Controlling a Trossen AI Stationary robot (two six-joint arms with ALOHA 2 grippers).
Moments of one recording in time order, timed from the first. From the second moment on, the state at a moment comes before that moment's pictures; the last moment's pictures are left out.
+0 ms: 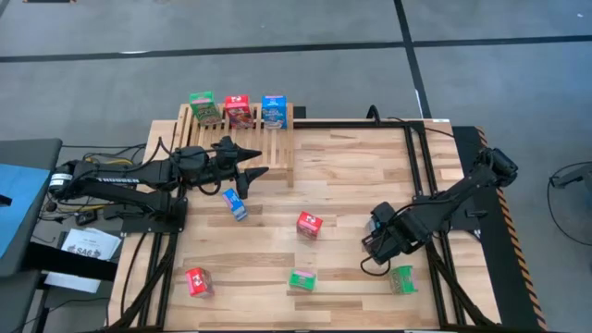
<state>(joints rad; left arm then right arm) 0.08 0.95 0.72 0.13 -0.32 -0.19 0.57 1.44 1.14 -1.32 0.21 1.60</state>
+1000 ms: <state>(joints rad) 0.11 0.95 0.72 0.22 -0.14 -0.28 0.35 1.44 1.45 -1.29 0.29 0.97</state>
